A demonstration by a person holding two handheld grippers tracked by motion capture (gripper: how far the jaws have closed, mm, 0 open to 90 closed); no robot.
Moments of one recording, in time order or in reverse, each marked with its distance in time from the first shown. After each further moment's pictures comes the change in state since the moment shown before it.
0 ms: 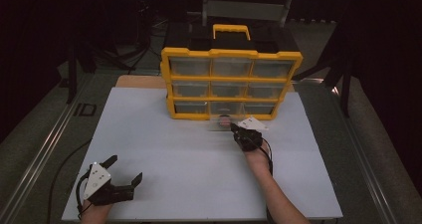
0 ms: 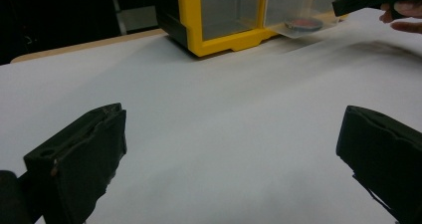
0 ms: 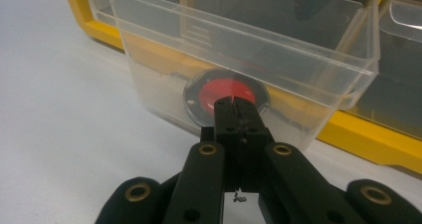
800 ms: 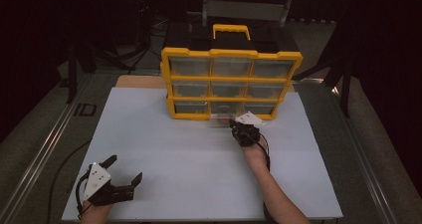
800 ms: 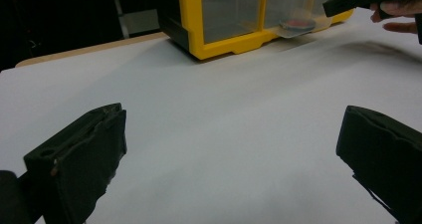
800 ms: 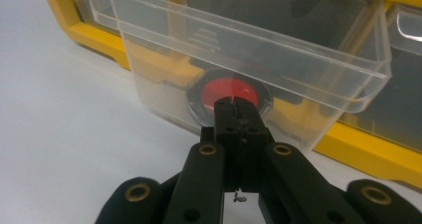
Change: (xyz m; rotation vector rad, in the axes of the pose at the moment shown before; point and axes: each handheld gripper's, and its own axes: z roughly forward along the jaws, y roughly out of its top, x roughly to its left) left arm -0.001 0.001 -0.001 -0.011 0.009 0.007; right arm -0.002 0.009 0.013 0.020 -0.021 0.001
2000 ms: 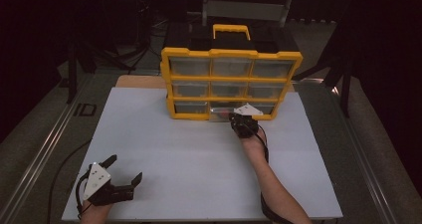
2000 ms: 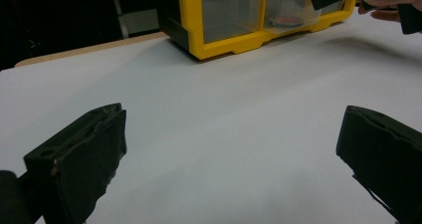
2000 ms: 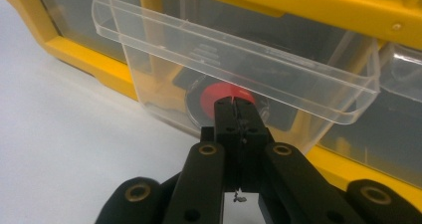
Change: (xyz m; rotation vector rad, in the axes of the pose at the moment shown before) left arm 0.000 0.000 0.000 -0.001 -0.003 0.002; right arm -0.009 0.018 0.017 0.018 -0.016 0.002
